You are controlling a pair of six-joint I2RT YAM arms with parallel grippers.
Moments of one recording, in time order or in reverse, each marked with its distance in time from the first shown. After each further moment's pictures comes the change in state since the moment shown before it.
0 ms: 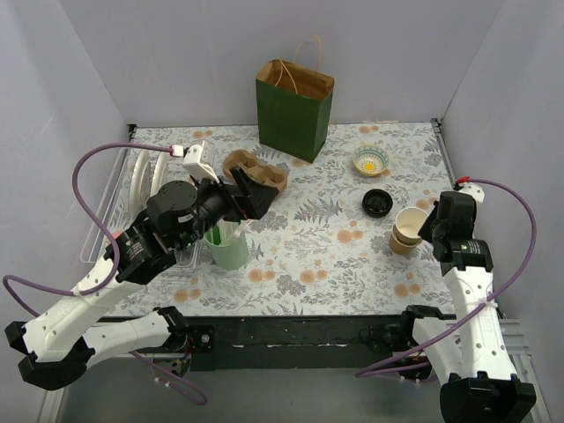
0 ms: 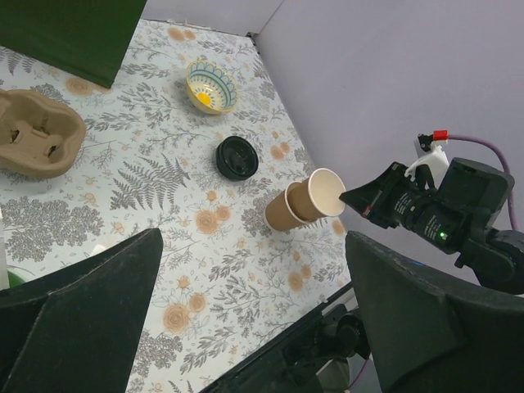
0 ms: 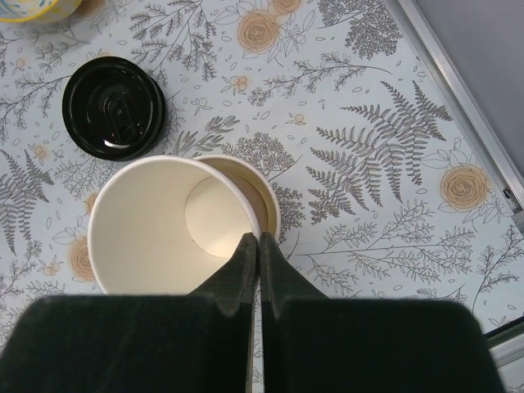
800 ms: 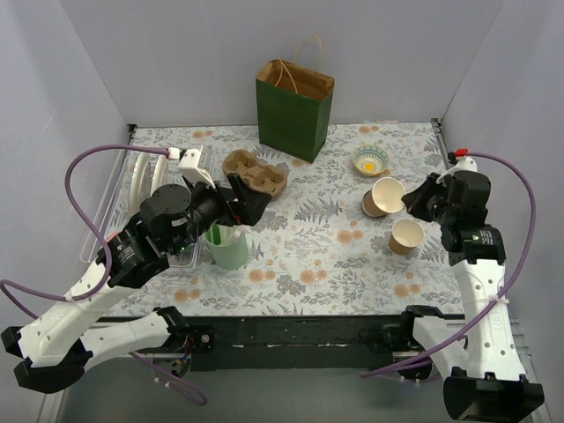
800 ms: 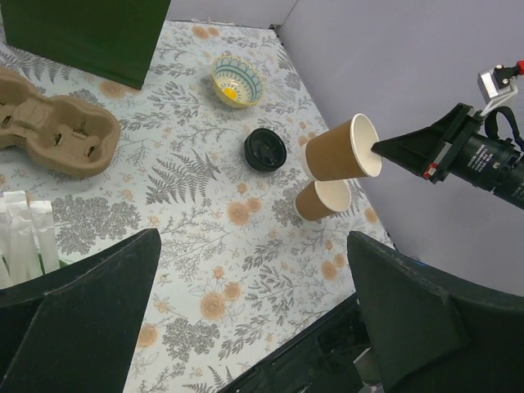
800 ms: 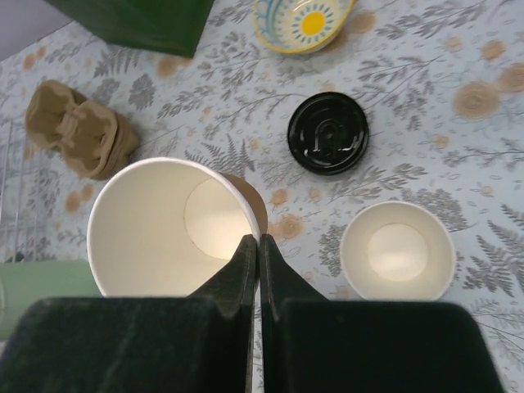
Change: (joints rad) left arm 0.000 -0.030 0.006 -0.066 -0.016 0.091; right arm 0.013 0.048 0.221 0.040 -0.409 0.016
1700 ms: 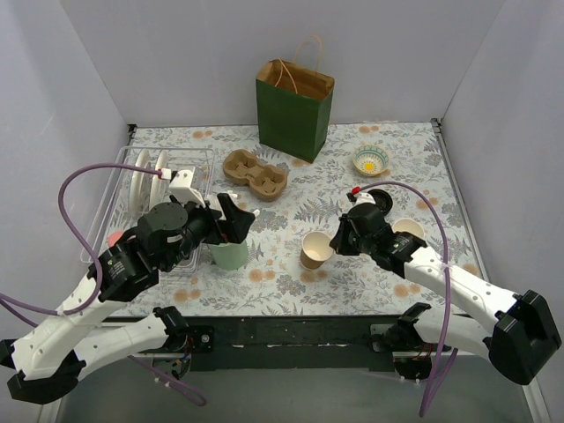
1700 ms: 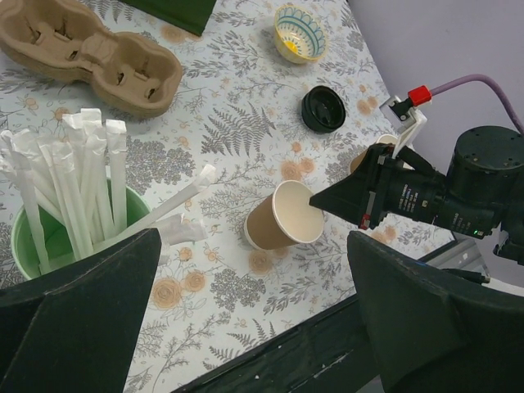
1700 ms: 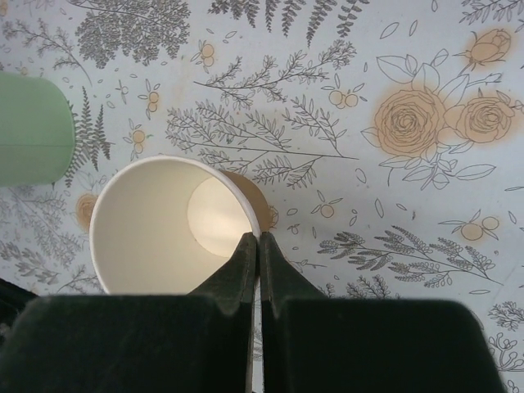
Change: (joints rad) left arm 0.000 -0.119 -0.109 -0.156 -0.065 -0.015; right arm 0.731 0.224 -0.340 0.312 0.226 0.251
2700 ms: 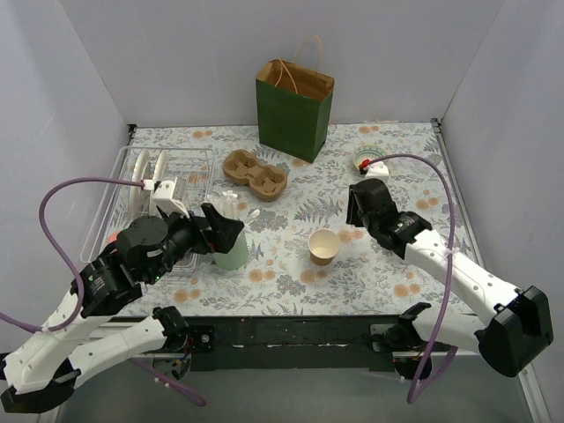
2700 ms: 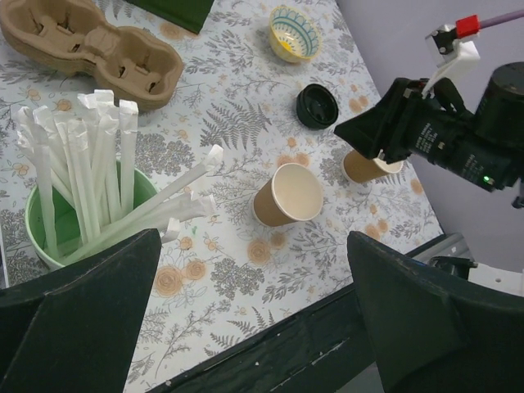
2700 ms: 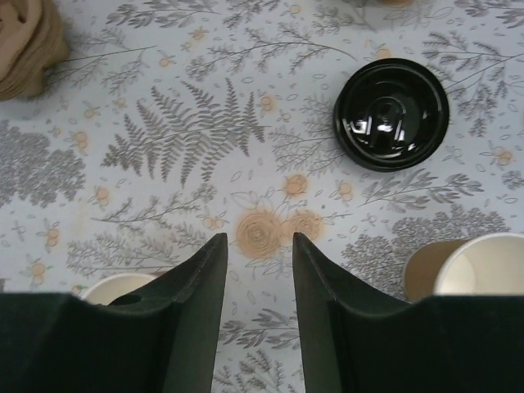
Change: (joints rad) left arm 0.000 -0.101 -0.041 -0.042 0.005 -0.013; right arm -0.041 0.051 0.185 -0.077 0.338 -0.198
